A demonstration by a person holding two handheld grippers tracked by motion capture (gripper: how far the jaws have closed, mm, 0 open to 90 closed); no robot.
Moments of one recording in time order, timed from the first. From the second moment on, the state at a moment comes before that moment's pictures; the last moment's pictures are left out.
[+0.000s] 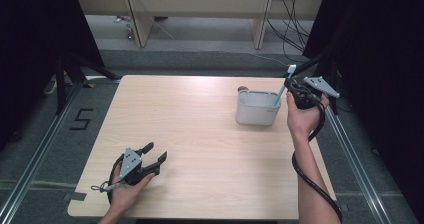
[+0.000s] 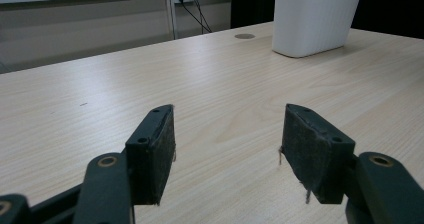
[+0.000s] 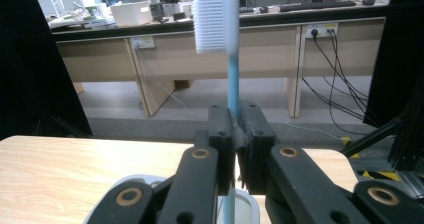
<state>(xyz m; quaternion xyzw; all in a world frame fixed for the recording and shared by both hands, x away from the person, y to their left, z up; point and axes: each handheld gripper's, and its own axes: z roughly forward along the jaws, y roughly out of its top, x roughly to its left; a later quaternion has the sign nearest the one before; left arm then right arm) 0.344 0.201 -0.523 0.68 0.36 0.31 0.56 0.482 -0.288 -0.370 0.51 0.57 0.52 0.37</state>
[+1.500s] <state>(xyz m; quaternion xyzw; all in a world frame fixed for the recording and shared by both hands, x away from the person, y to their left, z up) 0.343 0.200 -0.523 0.69 0.35 0.31 0.55 0.488 -0.280 -0.408 0.53 0.60 0.49 0.35</state>
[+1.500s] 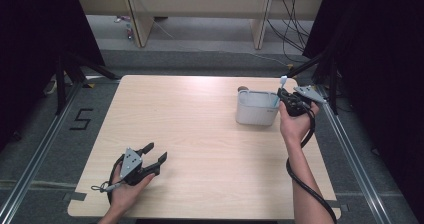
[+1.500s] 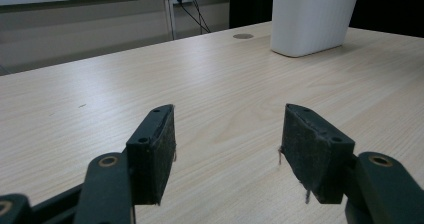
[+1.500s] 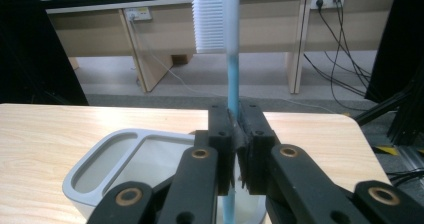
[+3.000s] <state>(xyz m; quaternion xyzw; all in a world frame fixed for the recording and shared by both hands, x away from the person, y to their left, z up) 0.343 0.199 -0.523 0.69 0.35 0.31 0.55 0.492 -0.276 -0.446 0.56 0.59 0.47 0.34</state>
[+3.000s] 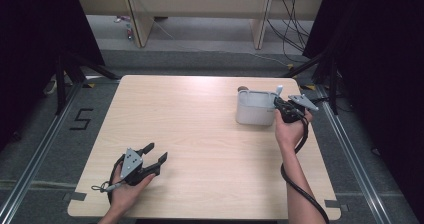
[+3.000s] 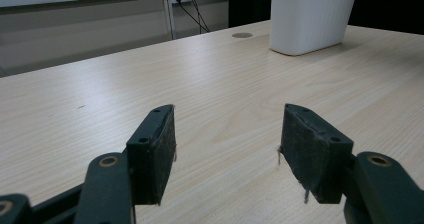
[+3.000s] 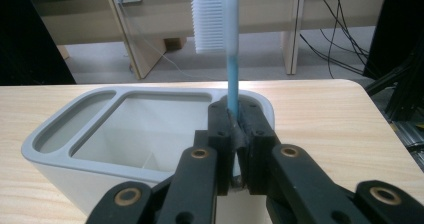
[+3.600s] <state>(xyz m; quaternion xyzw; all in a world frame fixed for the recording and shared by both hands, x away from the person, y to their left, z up) 0.343 0.199 -0.523 0.69 0.35 0.31 0.55 0.494 -0.274 -0.444 0.56 0.61 0.46 0.33</state>
